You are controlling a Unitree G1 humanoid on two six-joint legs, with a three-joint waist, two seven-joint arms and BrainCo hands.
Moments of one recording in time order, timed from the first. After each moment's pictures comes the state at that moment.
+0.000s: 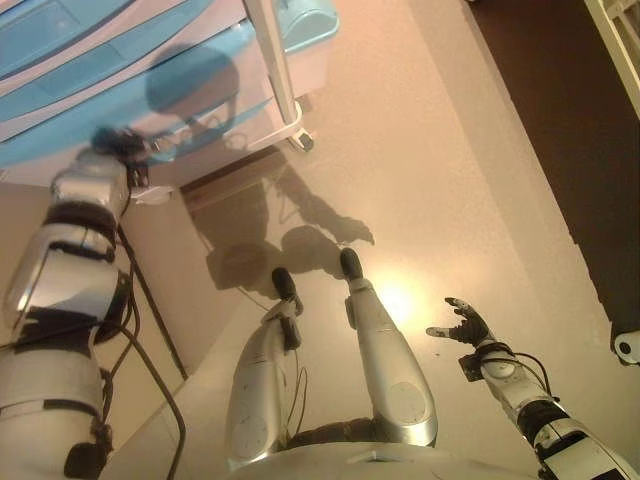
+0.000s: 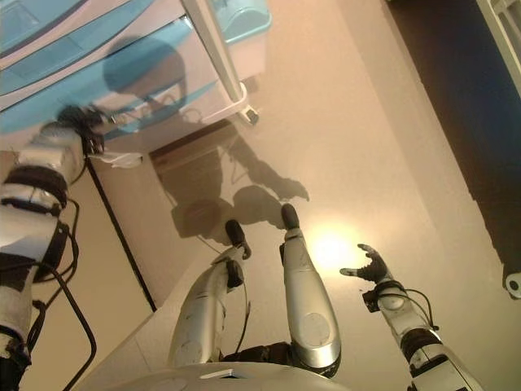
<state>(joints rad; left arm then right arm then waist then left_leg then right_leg) -1.25 0.76 -0.38 1.25 -0.54 0.16 0.28 -0.18 -0.49 0.41 0.94 0.12 -0.23 -0.15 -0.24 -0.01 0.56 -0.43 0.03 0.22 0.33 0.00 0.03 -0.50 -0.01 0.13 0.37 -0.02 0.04</state>
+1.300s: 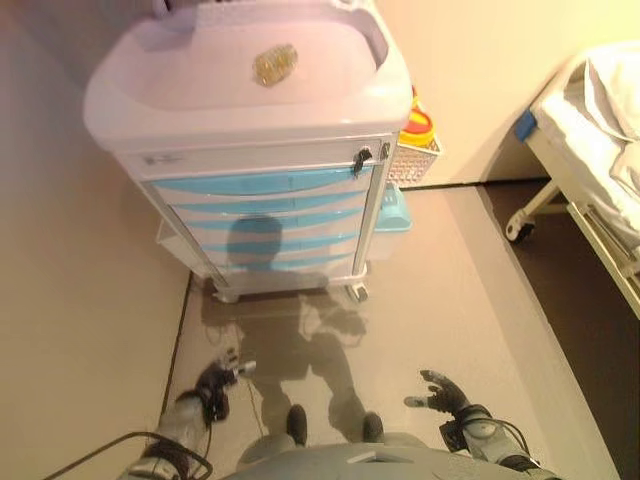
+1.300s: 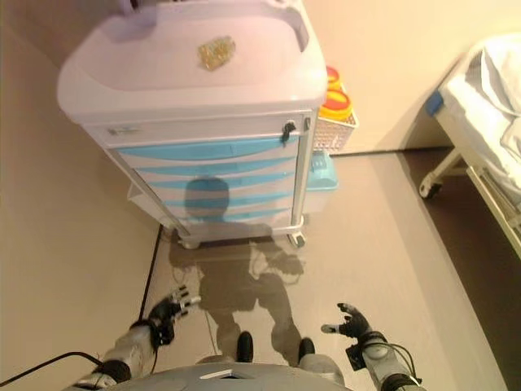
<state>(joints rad) -0.02 0.27 -0.14 1.09 -0.41 -0.11 -0.17 -0.01 -0.29 0.23 1.13 0.01 -0.18 0.04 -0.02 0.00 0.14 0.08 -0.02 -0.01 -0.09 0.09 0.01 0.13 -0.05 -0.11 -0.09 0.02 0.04</state>
